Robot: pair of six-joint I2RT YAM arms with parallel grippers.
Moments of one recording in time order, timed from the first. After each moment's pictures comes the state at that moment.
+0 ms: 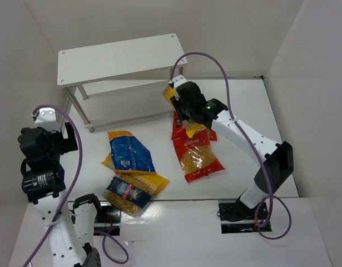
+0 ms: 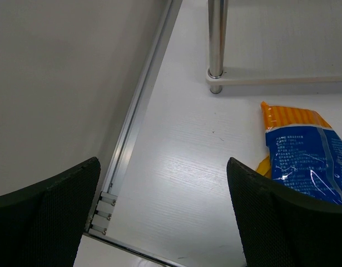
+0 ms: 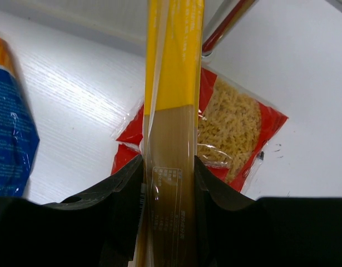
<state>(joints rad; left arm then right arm) 0.40 0.63 1.11 -0.85 -0.01 0.18 0.70 1.59 1.51 -0.60 0.28 0.01</state>
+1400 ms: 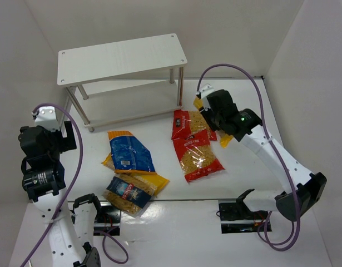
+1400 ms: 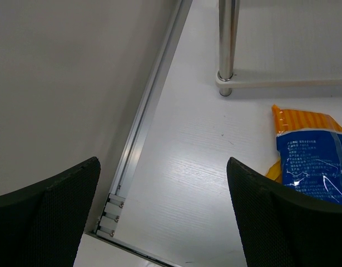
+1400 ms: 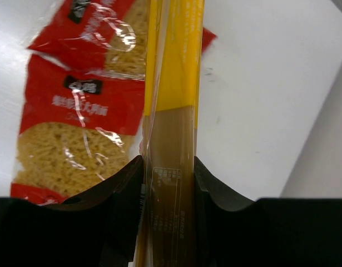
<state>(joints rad) 0.40 0.65 1.09 -0.83 -0.04 0.20 0.59 1.28 1.35 -0.84 0.30 -0.17</state>
